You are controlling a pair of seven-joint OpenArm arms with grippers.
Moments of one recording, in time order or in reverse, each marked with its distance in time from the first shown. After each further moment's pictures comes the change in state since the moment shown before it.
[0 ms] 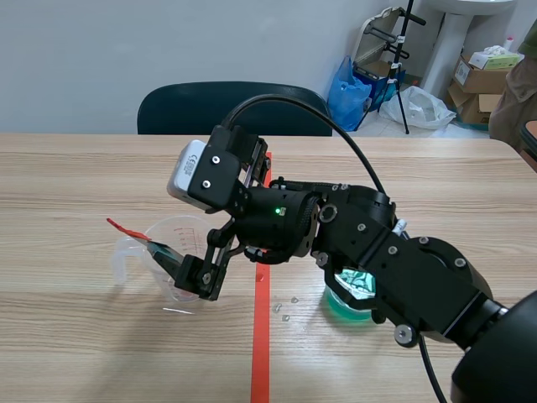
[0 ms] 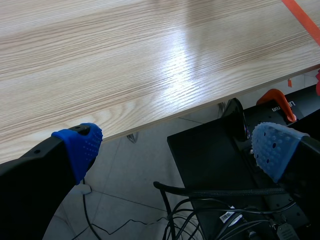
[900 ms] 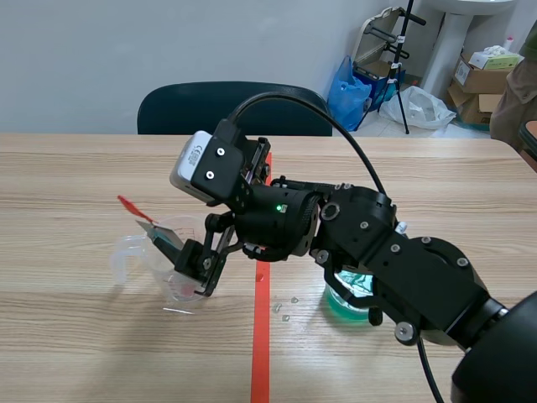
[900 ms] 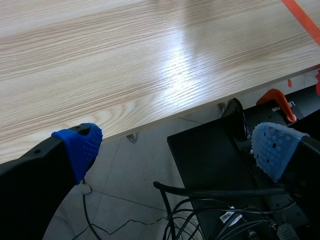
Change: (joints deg) left arm 0.0 0.0 0.0 0.0 0.0 0.0 0.0; right arm 0.0 0.0 0.0 0.0 3.9 -0.1 -0.7
